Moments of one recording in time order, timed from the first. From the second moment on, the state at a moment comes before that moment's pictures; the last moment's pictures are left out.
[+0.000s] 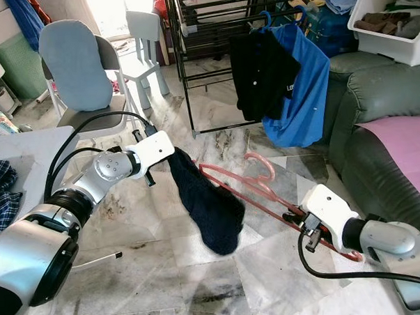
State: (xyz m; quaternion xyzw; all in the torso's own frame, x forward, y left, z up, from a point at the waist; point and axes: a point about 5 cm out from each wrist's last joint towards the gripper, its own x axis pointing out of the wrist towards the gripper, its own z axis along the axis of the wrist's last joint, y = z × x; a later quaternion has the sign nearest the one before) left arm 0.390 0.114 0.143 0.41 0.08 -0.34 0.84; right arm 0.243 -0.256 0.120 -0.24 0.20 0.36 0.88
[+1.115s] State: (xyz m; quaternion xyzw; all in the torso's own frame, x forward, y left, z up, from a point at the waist) left arm 0.379 0.129 0.110 0.28 0.13 -0.26 0.92; right arm 0.237 -0.232 0.136 -0.24 0.21 0.43 0.84
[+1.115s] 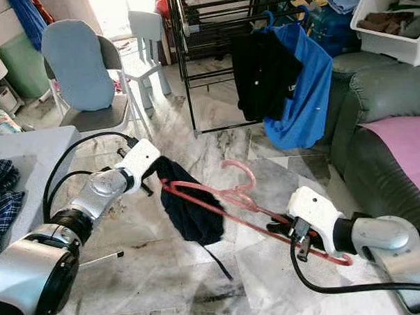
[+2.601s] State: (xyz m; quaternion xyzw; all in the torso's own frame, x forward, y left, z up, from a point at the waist) left arm 0.348 0.123 0.095 0.09 0.08 -0.29 0.95; right arm 0.241 -0.241 0.069 -0.27 0.26 0.34 0.86
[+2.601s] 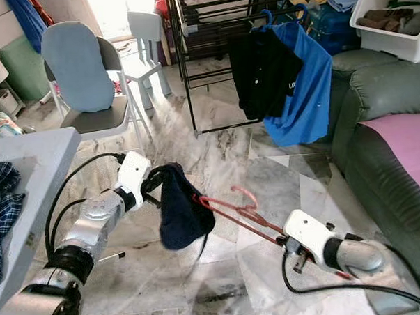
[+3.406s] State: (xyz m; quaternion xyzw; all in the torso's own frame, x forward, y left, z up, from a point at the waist) left arm 0.288 0.101 0.128 0.07 0.01 -0.46 0.88; right arm 0.305 -0.282 0.081 0.09 0.17 -0.01 0.98
